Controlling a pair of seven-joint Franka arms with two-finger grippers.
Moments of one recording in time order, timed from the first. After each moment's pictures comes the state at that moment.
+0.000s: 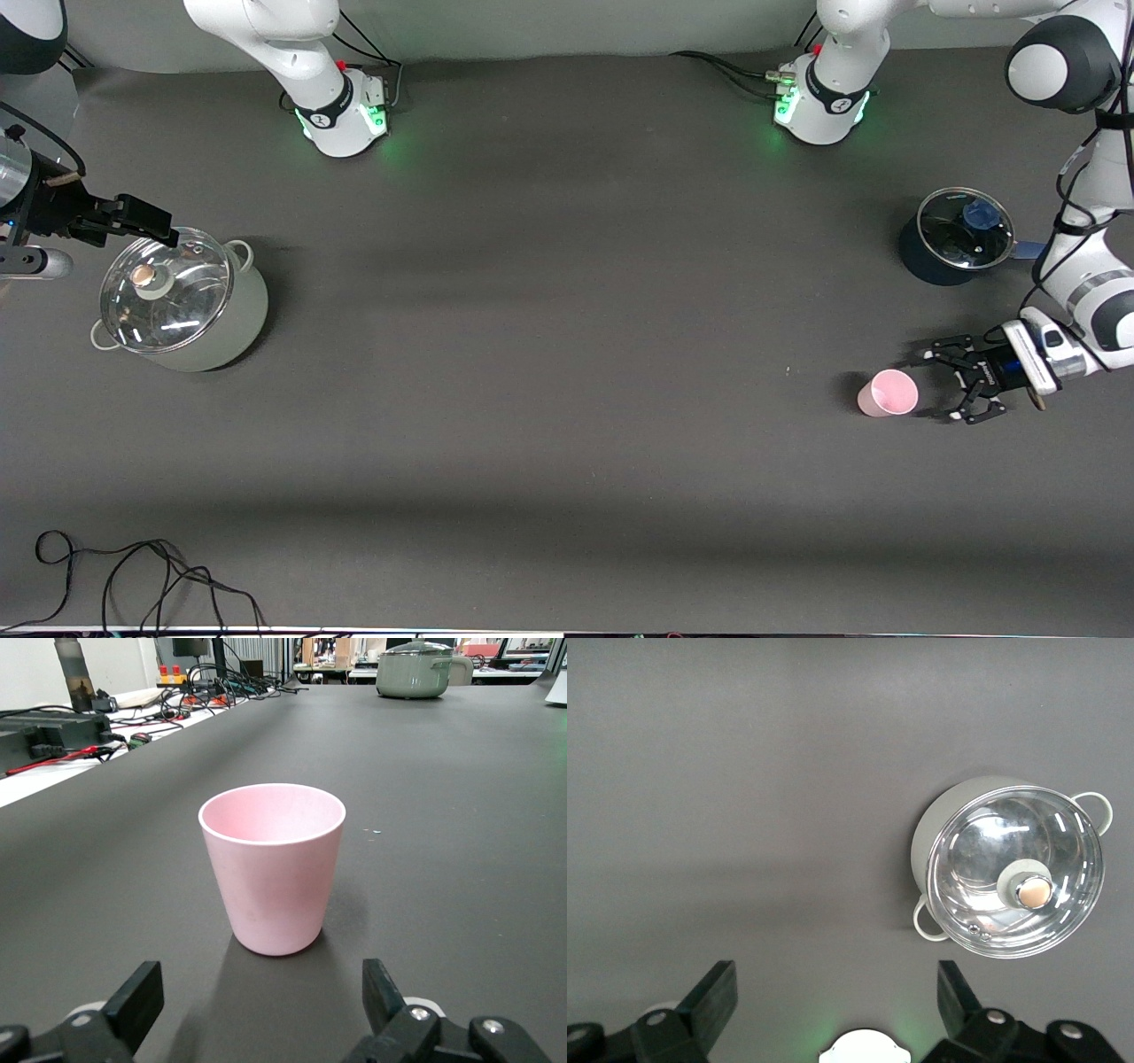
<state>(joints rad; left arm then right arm) 0.50 0.91 0.02 -1.60 -1.14 1.71 2.57 -0.11 -0.04 0.10 -1.63 0.00 1.47 0.04</state>
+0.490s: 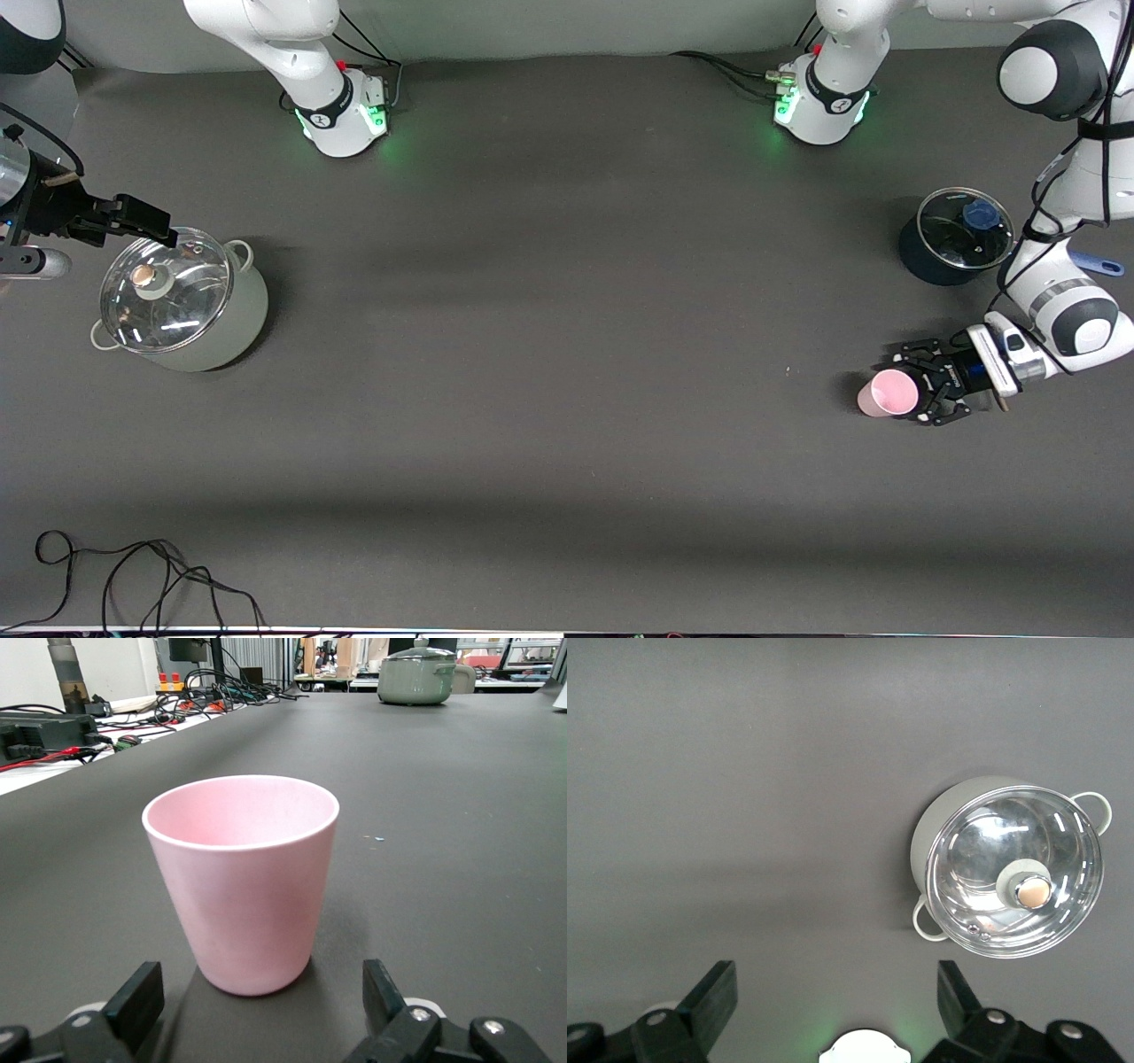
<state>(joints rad) 0.47 0.92 -0.03 -1.65 -1.19 1.78 2.60 -0.11 -0.04 0.10 -1.63 0.00 1.47 0.04</state>
